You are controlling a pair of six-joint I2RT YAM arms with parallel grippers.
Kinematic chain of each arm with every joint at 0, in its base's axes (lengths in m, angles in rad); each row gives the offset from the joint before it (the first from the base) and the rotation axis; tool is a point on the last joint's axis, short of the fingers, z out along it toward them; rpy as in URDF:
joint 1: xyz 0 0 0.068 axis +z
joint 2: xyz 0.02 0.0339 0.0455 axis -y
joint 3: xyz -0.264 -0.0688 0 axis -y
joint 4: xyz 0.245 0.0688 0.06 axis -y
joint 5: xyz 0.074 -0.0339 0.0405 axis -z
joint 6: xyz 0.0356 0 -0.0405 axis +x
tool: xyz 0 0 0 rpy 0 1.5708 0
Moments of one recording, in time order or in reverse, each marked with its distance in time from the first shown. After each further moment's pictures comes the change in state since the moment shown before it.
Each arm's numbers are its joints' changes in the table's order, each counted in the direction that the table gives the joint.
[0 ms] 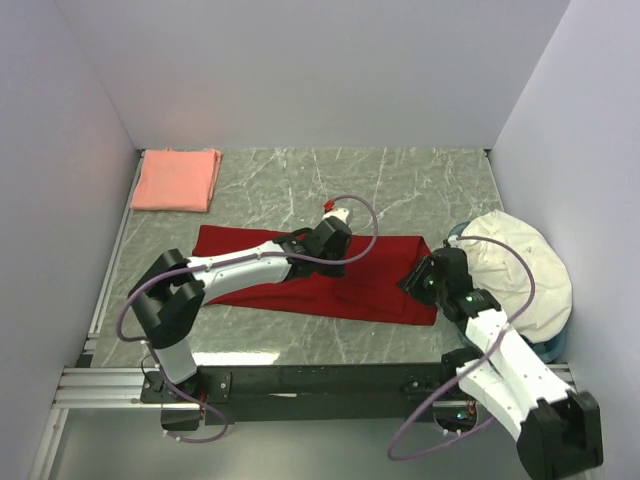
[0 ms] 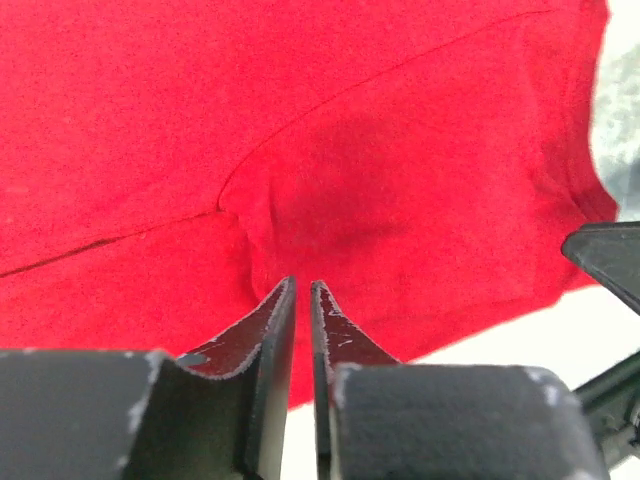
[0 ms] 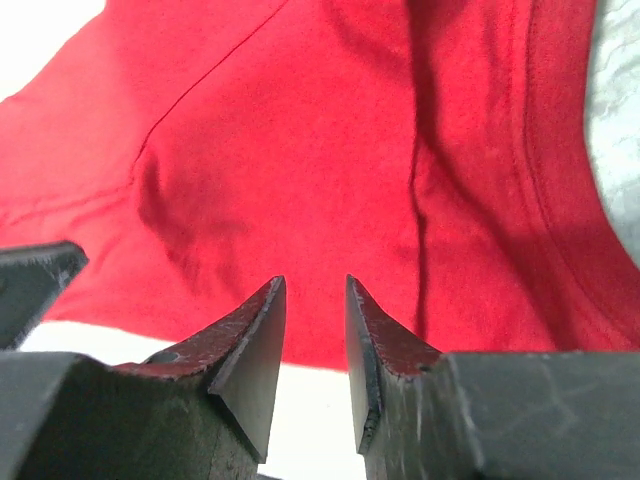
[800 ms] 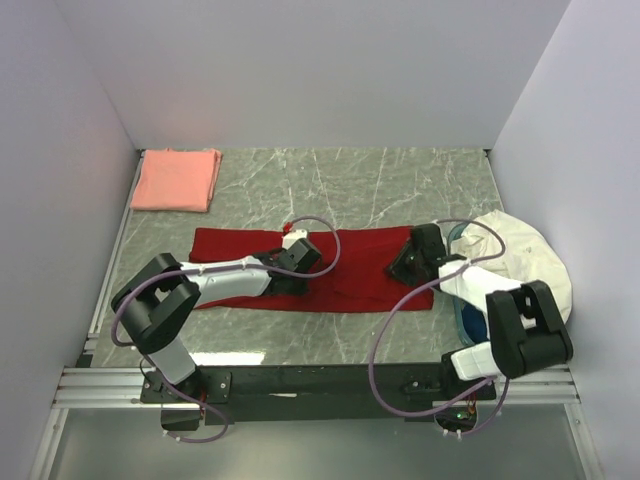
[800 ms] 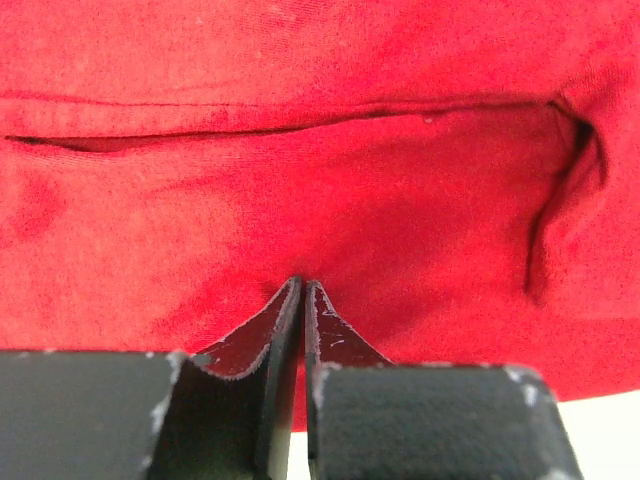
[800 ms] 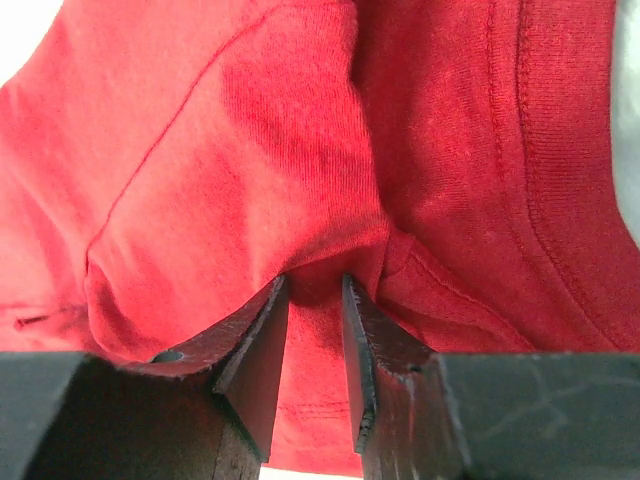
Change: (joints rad) left arm 0.085 0.058 -0.301 0.005 -0.138 -0.106; right arm 0.003 -0.597 0.151 0.283 0.031 0.078
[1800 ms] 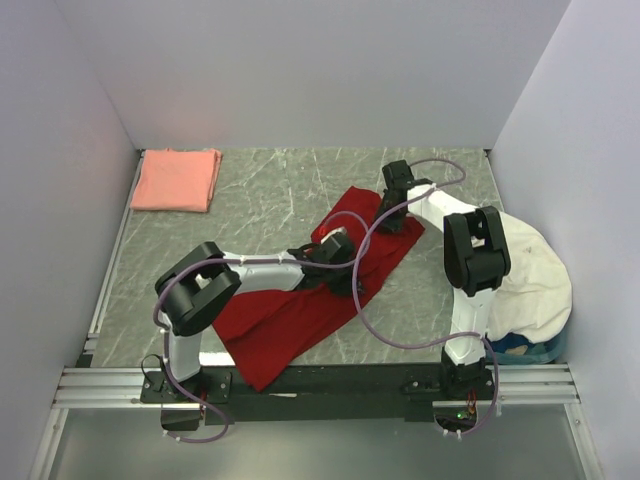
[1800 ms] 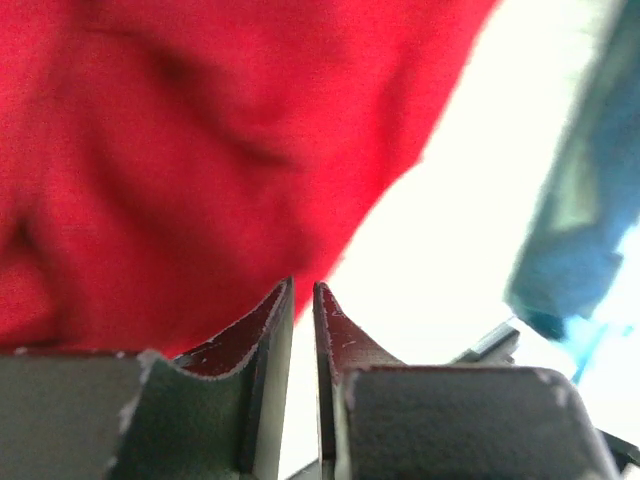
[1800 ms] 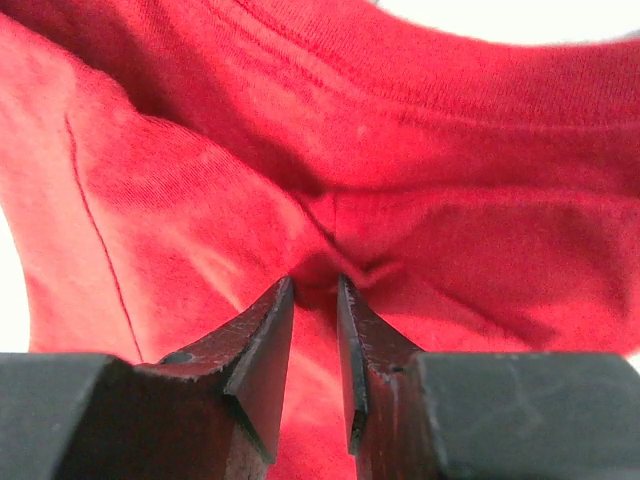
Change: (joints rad) left arm -0.096 -0.227 0.206 0.224 0.353 -0.389; right arm 0.000 -0.620 0.832 -0.395 0.053 -0.181
